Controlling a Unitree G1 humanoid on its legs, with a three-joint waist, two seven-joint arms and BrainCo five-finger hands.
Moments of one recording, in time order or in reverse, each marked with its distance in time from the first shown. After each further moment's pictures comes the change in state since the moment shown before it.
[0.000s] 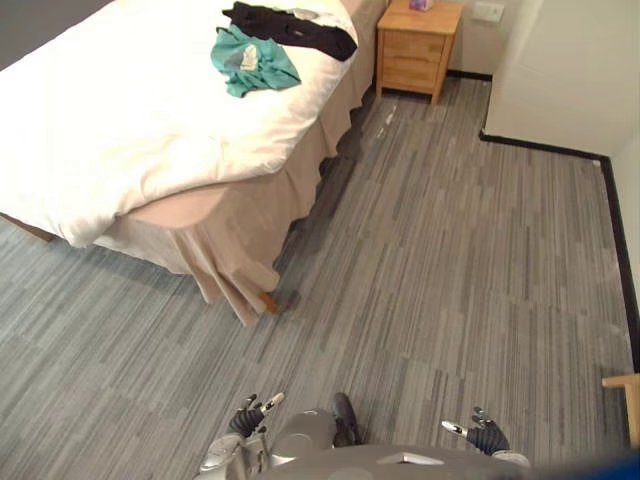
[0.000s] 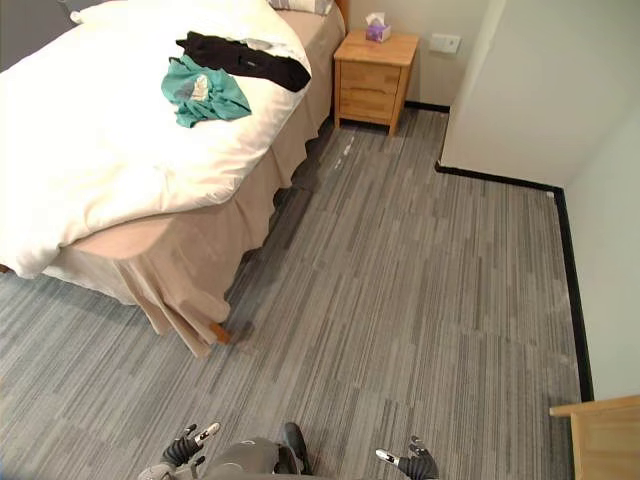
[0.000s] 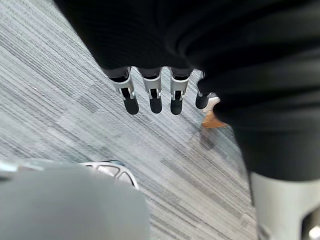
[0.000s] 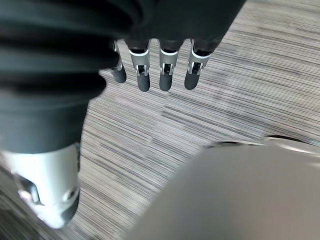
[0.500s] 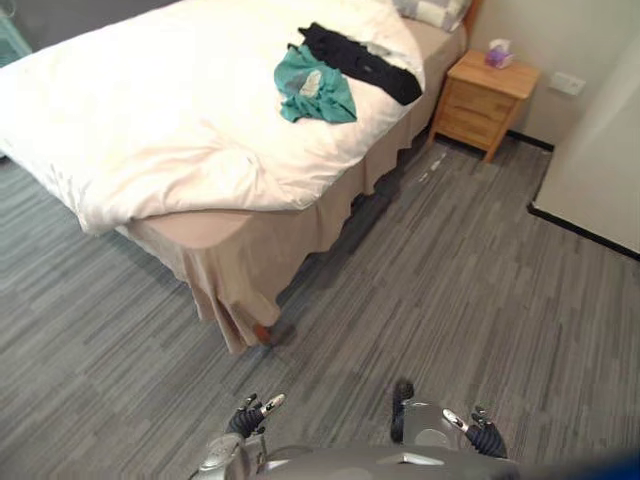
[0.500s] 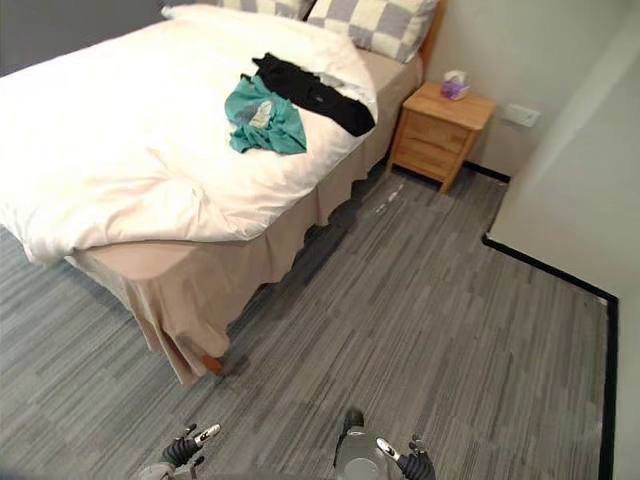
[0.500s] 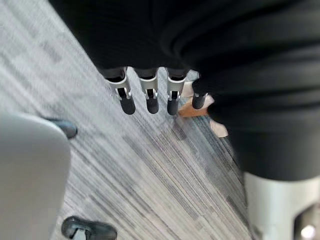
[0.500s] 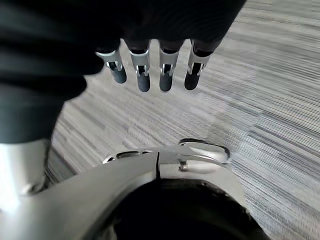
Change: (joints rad) left arm -0.031 -0.051 -0.036 -0.010 -0.020 -0.024 -0.028; right arm 0.031 0.011 -0.016 -0.027 0.045 -0.105 -0.022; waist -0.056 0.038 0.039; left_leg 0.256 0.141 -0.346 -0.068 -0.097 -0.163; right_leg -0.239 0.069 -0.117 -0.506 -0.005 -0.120
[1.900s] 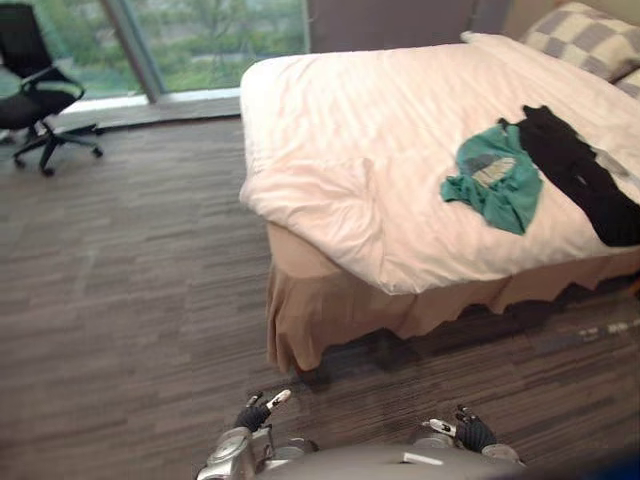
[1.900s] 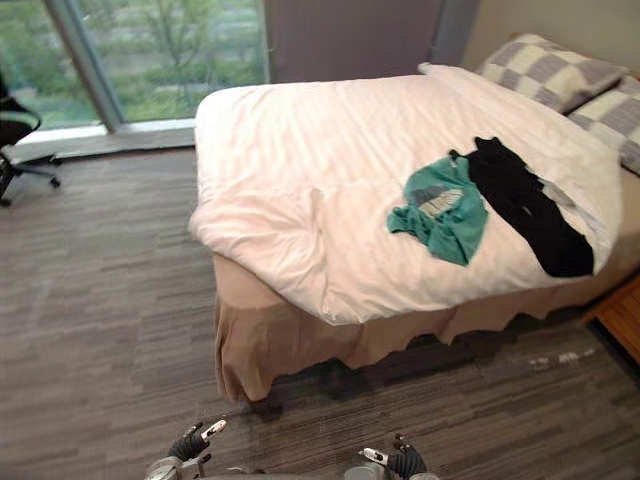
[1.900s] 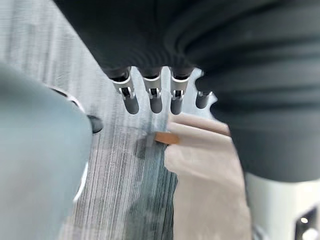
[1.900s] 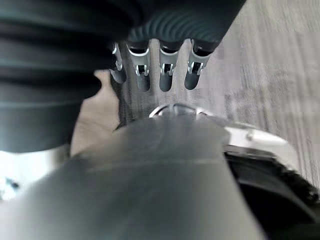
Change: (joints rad) left arm -0.013 0.041 0.026 -0.029 -0.002 0.073 0.039; right arm -0.071 -0.026 0.150 0.024 0.007 0.142 0.104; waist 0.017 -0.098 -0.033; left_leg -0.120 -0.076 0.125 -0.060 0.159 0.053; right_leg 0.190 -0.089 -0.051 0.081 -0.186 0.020
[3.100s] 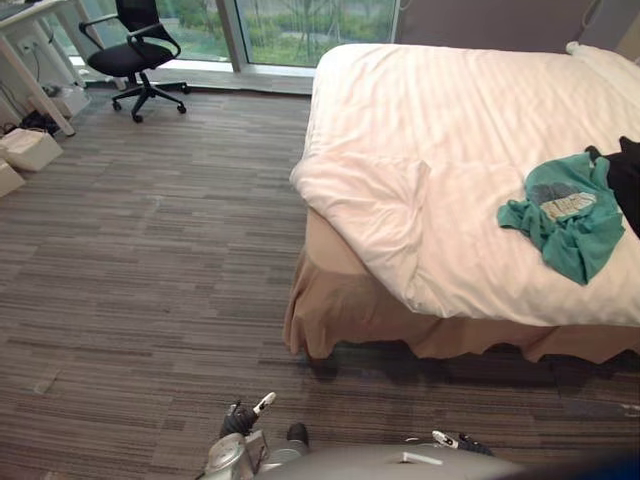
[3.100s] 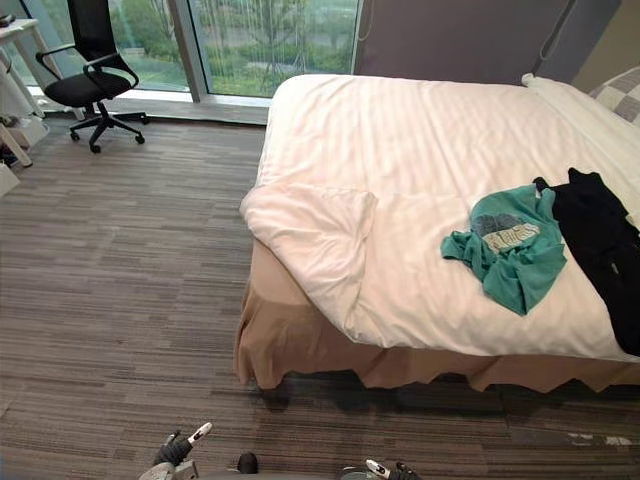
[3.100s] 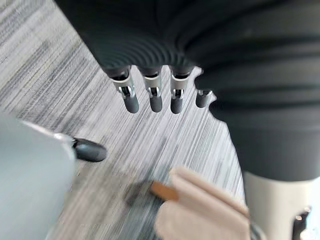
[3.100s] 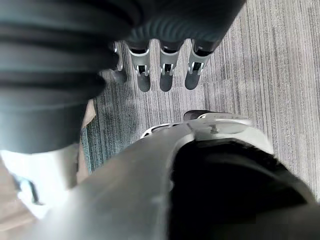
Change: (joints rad) left arm 0.020 -0.027 0.069 0.041 -0.046 -0.134 0.233; right arm -0.009 0.009 -0.081 0.050 0.193 0.187 0.048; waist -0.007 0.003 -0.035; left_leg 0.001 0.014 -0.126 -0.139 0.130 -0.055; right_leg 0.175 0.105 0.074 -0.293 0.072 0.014
